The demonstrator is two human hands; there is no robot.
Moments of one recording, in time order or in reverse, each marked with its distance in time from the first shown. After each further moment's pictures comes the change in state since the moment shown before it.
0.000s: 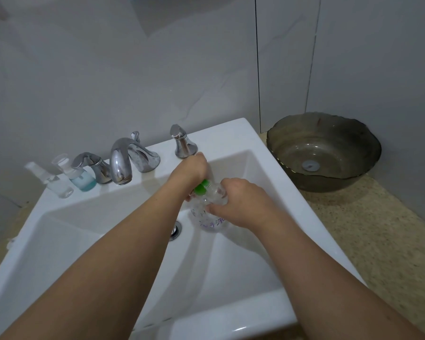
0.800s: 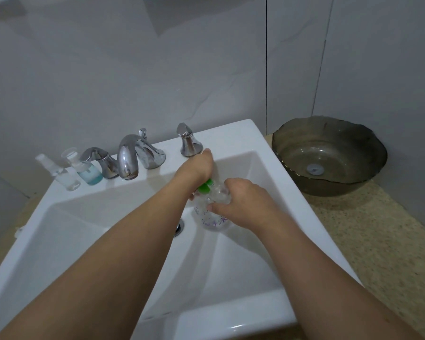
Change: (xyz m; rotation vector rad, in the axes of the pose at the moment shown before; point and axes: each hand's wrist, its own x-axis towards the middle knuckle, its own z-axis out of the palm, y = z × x) left_hand 0.004 0.003 0.002 -0.130 0.010 -0.053; right_hand -0.001 0.001 0.000 0.007 0.011 -0.016
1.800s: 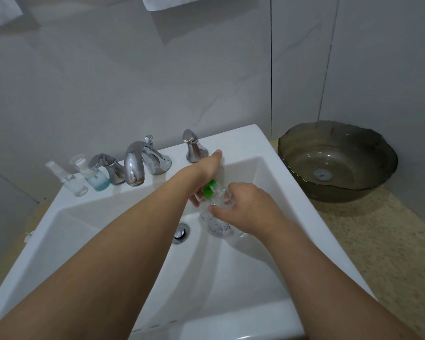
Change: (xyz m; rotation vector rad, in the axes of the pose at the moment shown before) left_hand 0.008 0.004 -0.014 0.157 -0.163 -0.041; right_hand 0.000 -0.005 0.000 0.071 0.043 -0.032
